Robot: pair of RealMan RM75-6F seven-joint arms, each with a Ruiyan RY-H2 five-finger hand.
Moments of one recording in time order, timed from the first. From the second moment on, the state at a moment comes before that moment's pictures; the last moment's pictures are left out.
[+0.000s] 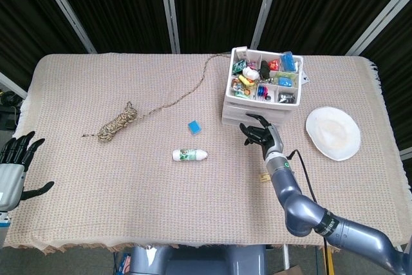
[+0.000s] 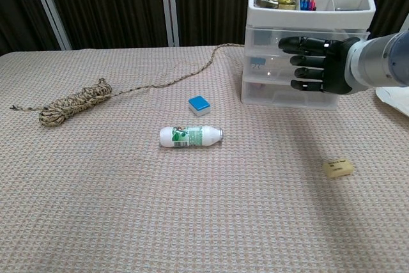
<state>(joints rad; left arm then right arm) -0.13 -1.15 -0.05 -1.56 1.51 1.48 -0.02 0.70 -1.55 0.66 -1.73 -0.13 0.94 0.34</state>
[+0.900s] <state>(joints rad) -0.13 -1.15 -0.05 -1.56 1.51 1.48 -0.02 0.59 -1.49 0.58 -1.95 -0.26 1.00 0.33</state>
